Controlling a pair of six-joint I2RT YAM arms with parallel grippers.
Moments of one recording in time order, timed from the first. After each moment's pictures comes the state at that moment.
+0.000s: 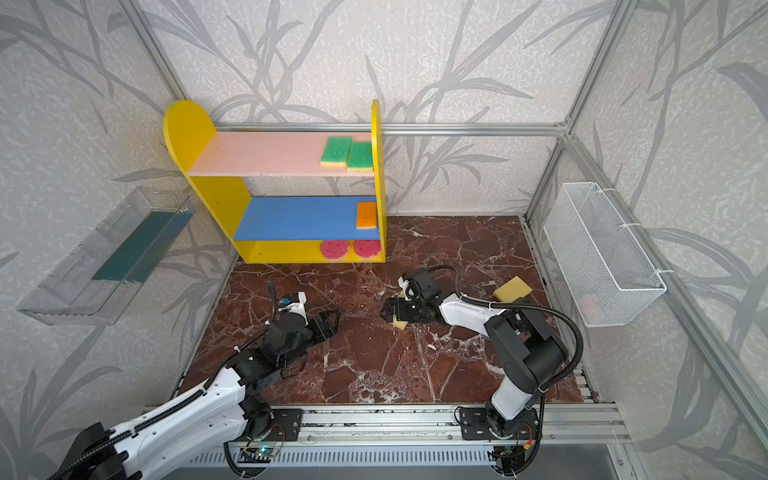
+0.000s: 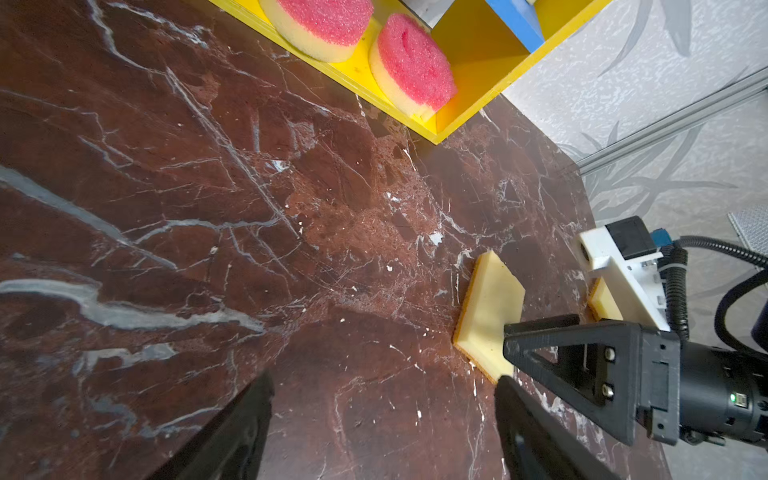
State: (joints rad) left arm -0.67 0.79 0.32 -0.10 -0.22 -0.88; right arm 0.63 1.67 0.86 -0.14 -0.39 0.61
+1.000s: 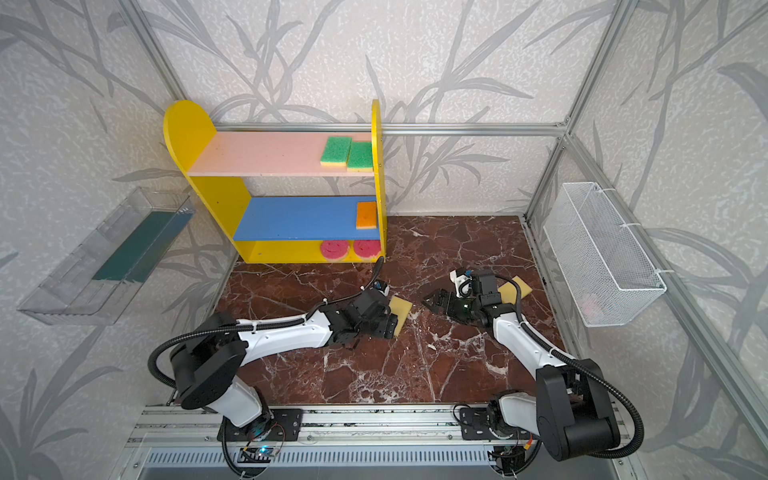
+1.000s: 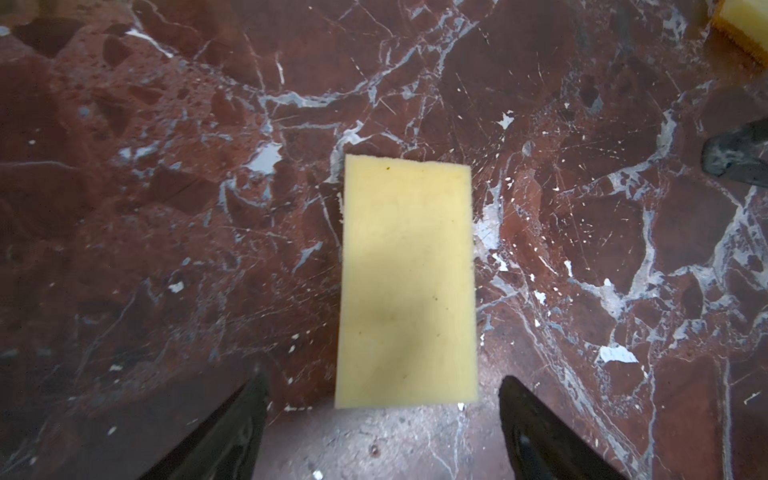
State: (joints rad) left arm -0.94 1.66 0.96 -0.24 -0.18 -0.51; right arm 0.16 1.27 0.60 -0.19 -0.64 0.55
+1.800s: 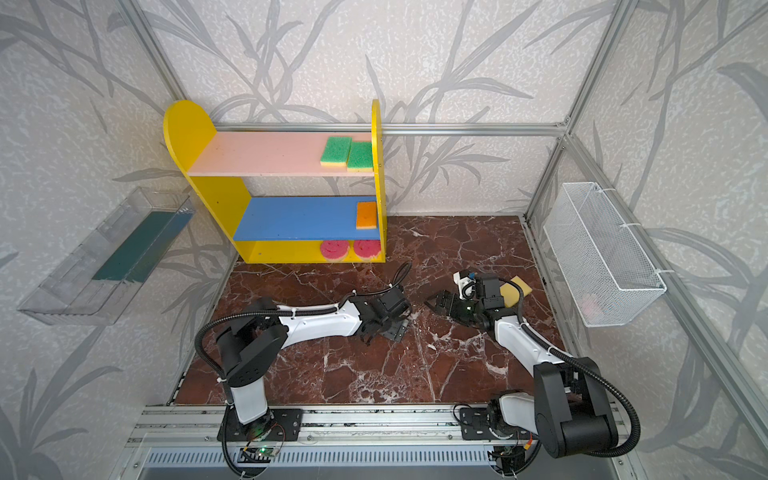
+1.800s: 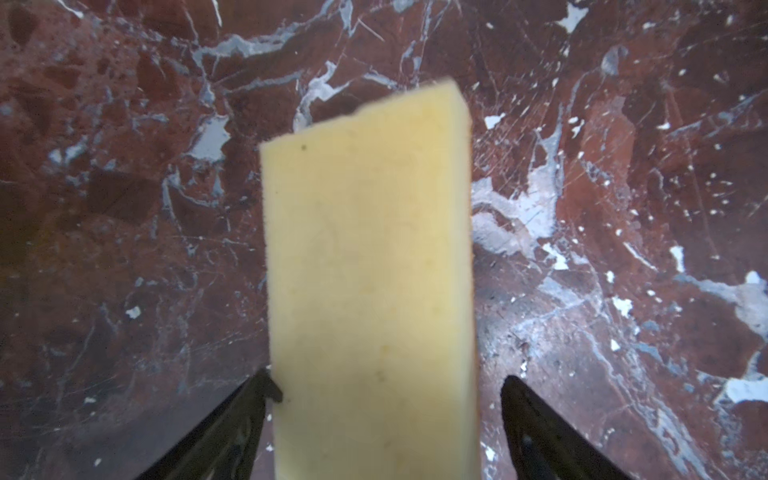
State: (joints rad) left arm -0.97 1.87 1.18 -0.47 -0.27 -0.46; right arm 0.13 1.27 0.56 -0.11 -0.67 0.55
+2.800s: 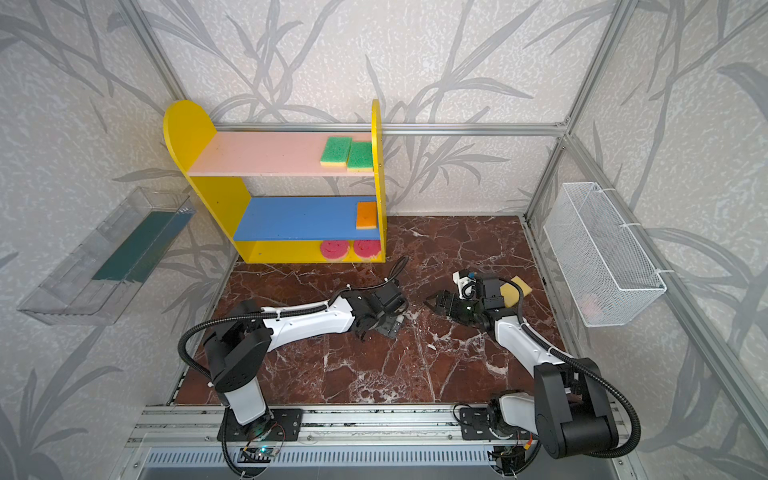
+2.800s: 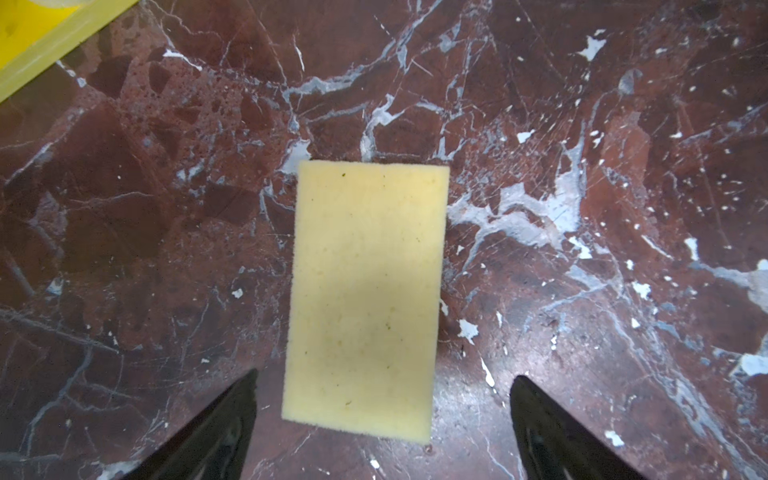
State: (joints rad) left arm -0.93 1.80 1.20 -0.58 -0.31 -0.41; right arm 0.13 1.26 0.56 -0.11 -0.68 0.55
